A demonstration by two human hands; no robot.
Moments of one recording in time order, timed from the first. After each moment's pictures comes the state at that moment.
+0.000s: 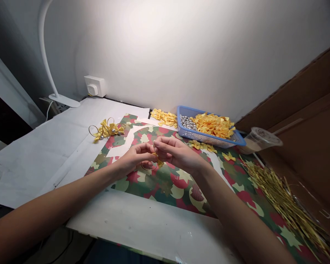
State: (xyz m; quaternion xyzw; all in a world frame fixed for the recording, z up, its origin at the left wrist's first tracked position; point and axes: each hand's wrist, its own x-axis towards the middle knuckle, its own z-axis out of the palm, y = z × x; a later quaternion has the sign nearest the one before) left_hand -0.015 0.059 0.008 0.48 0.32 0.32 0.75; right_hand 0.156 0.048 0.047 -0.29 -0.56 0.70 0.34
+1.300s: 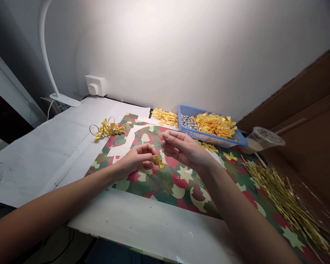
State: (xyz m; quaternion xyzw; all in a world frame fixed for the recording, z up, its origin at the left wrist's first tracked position) left_hand -0.014 0.055 0.010 0.48 0.33 0.31 0.75; right_hand 0.164 0.049 0.055 -0.29 -0.51 0.70 0.40
